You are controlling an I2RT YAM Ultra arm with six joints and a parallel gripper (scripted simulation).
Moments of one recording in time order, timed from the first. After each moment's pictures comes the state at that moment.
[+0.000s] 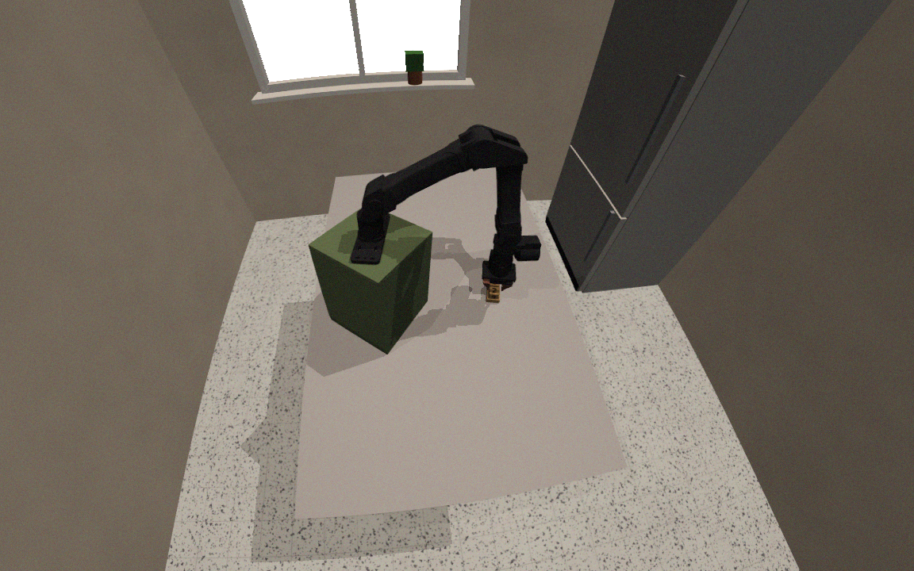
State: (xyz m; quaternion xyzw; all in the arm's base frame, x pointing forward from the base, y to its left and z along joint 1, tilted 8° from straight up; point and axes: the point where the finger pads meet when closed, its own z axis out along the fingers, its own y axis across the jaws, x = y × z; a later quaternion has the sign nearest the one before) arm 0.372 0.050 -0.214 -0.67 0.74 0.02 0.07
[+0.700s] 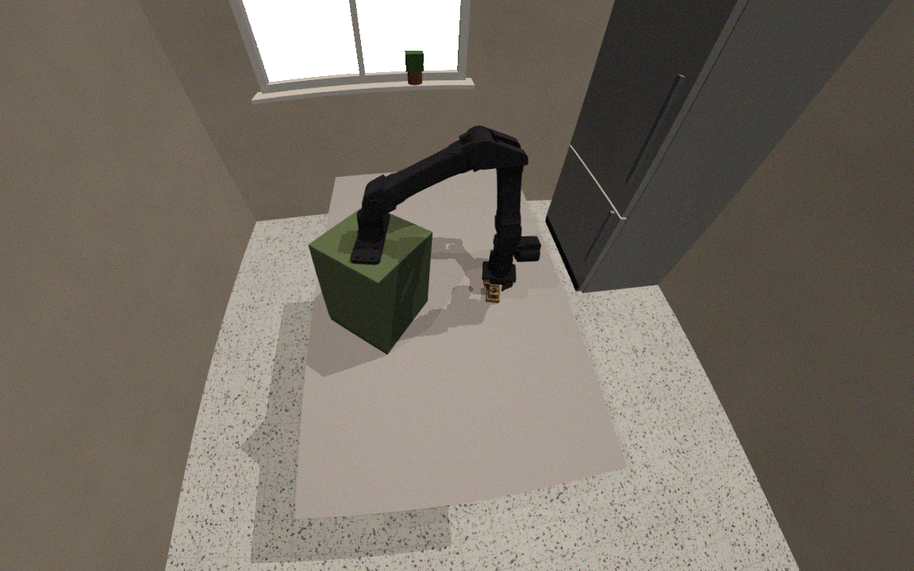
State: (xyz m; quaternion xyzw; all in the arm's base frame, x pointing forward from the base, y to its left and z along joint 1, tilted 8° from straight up) arm 0.373 0.051 -0.217 -0.67 0.74 0.02 0.07
